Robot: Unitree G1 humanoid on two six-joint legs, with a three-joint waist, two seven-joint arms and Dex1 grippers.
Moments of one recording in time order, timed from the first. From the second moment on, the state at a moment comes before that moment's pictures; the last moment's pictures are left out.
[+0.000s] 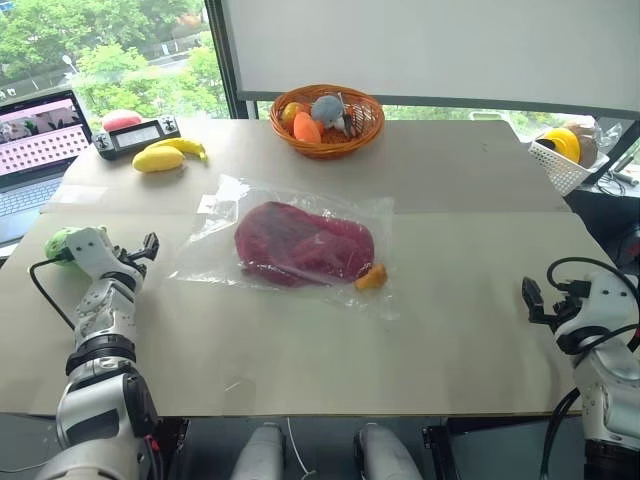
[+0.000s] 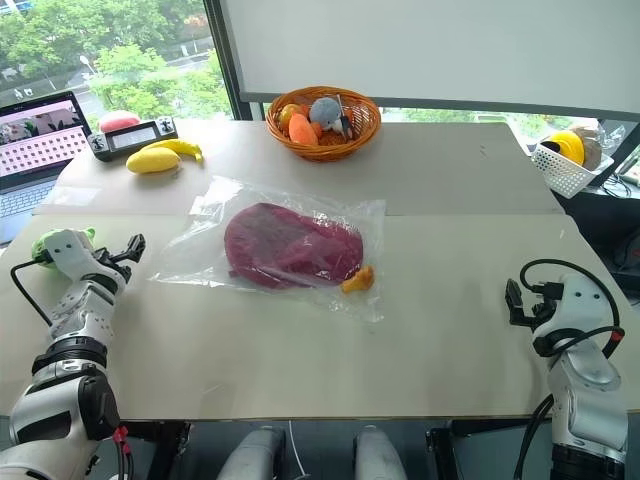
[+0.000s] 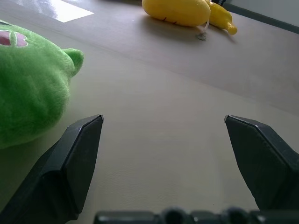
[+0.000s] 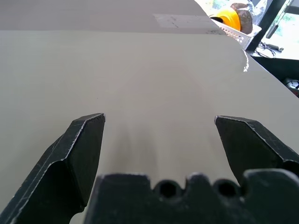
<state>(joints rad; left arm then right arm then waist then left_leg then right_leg) -0.68 0.55 0.48 1.02 -0.36 -0.04 -0.32 -0.04 -0.50 -0.48 -0.03 0.29 0.35 0.22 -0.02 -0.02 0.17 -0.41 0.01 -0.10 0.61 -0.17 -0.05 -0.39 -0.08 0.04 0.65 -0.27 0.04</state>
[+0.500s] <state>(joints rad) -0.73 0.53 0.39 0.63 -0.45 0.07 -0.62 -0.07 -0.60 -0.50 -0.16 0.43 0.48 0.34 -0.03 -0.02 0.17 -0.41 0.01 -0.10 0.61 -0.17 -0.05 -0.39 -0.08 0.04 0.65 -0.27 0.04</state>
